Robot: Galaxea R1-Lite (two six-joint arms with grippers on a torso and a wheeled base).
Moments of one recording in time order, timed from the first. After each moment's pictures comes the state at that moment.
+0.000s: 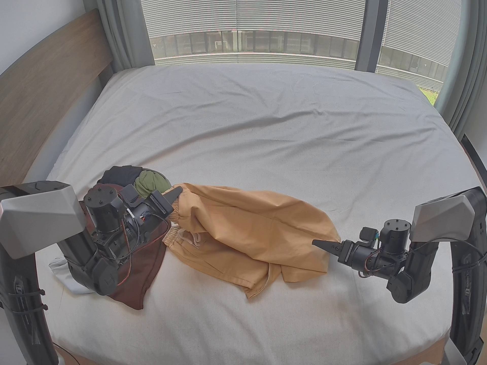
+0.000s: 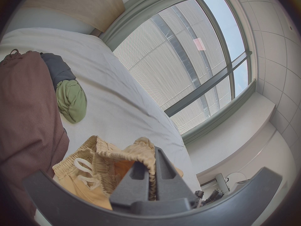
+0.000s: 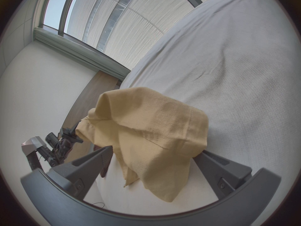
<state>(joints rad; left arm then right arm) -0.26 2.22 -0.66 -1.55 -0.23 -0.81 0.22 2.45 -0.56 -1.54 0.50 0.66</state>
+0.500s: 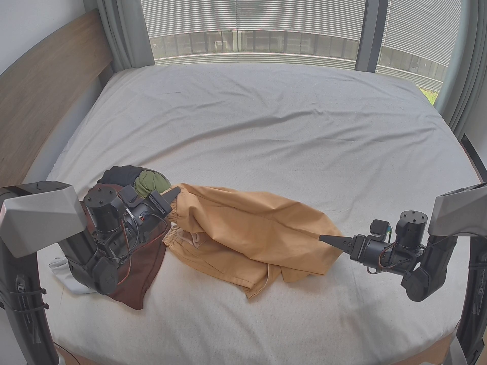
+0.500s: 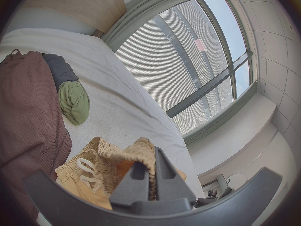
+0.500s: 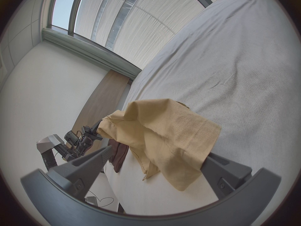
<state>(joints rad) -0.24 2.23 -0.67 -1.55 -0.23 -0.81 0.21 2.29 -0.45 -1.54 0.60 0.66</state>
